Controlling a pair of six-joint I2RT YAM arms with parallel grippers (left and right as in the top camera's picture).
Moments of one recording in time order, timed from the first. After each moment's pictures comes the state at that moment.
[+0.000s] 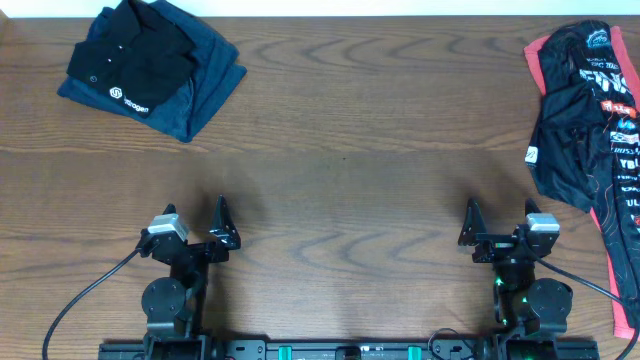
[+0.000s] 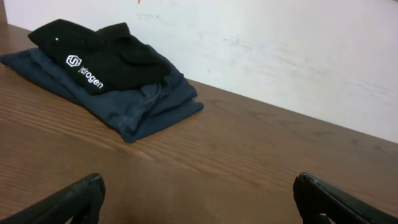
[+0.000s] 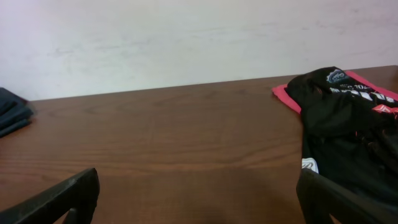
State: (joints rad) left arm 0.00 0.01 0.01 -0.10 0.01 -0.32; right arm -0.03 0.01 0.01 -0.07 -0.06 0.15
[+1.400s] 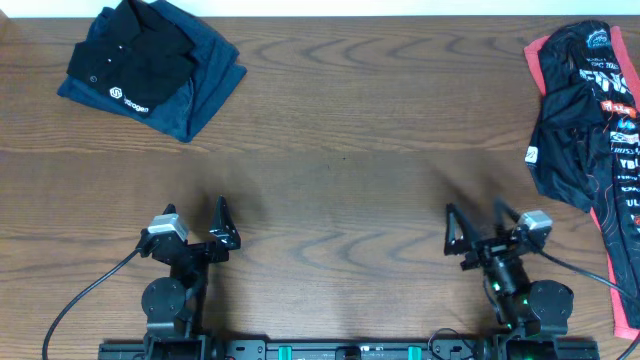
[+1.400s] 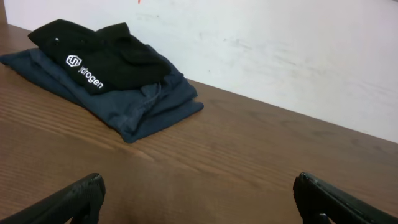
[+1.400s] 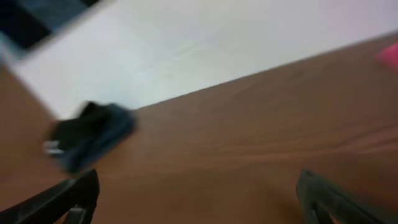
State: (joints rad) left arm 0.00 0.01 0.01 -0.10 0.01 -0.32; right arm -0.03 0.01 0.01 -0.03 -0.37 0.50
